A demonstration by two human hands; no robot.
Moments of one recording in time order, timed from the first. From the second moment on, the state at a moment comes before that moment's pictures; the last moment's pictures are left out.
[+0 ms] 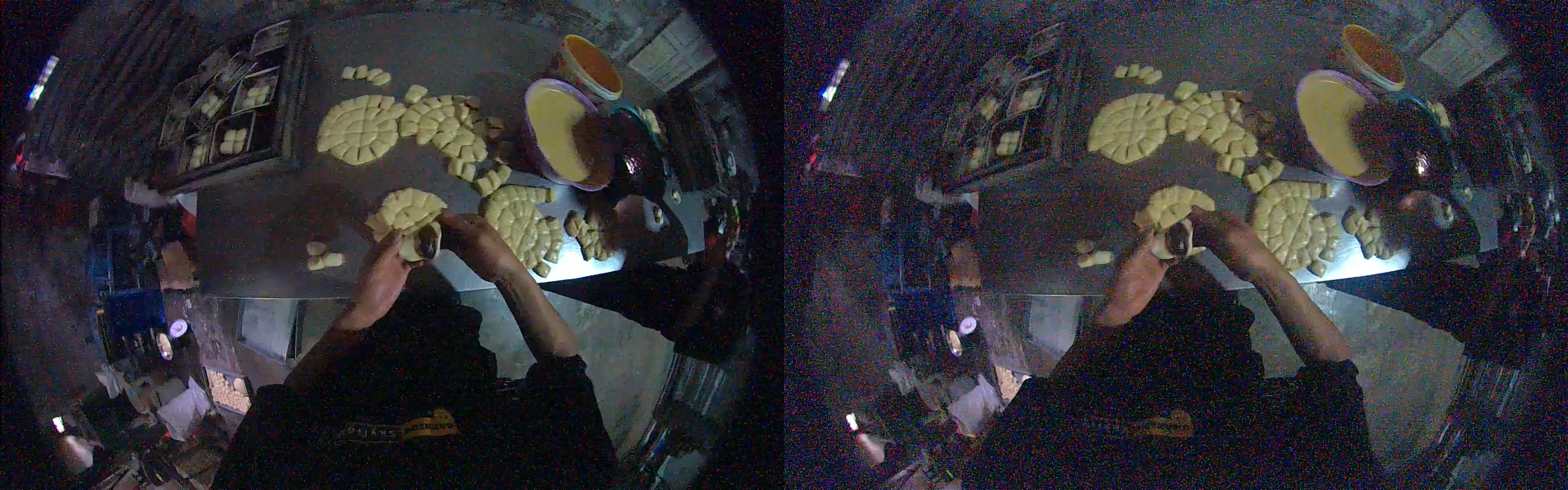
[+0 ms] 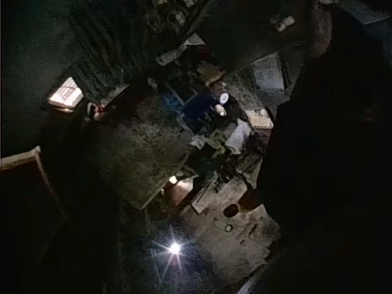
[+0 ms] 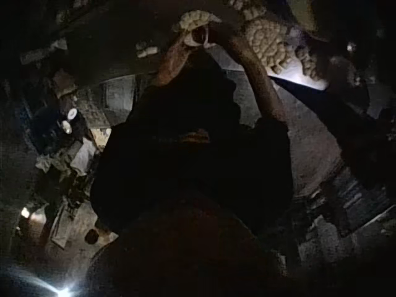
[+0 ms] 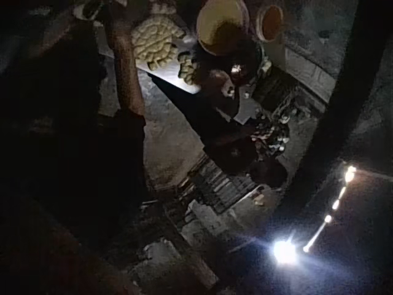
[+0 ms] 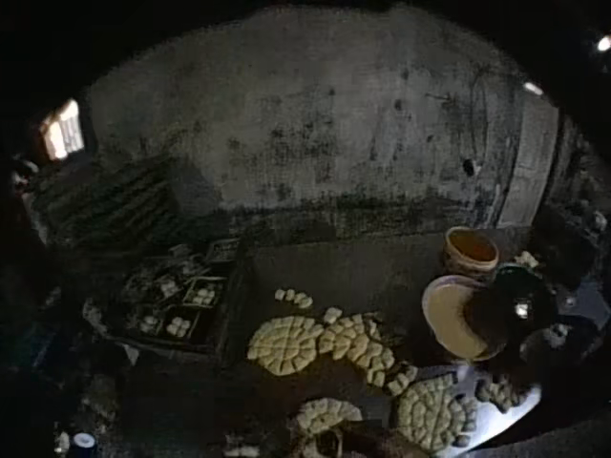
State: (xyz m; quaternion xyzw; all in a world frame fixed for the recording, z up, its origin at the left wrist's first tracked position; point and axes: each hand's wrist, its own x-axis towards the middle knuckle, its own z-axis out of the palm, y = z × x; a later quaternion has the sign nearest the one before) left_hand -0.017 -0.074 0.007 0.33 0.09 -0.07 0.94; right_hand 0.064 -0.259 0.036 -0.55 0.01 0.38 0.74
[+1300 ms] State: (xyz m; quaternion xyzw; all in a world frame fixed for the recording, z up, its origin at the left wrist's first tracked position) left_hand -0.019 -0.045 0.037 0.57 0.19 -0.13 0.79; right_hand 0.038 -0.236 0.077 -0.86 -0.31 0.08 0.39
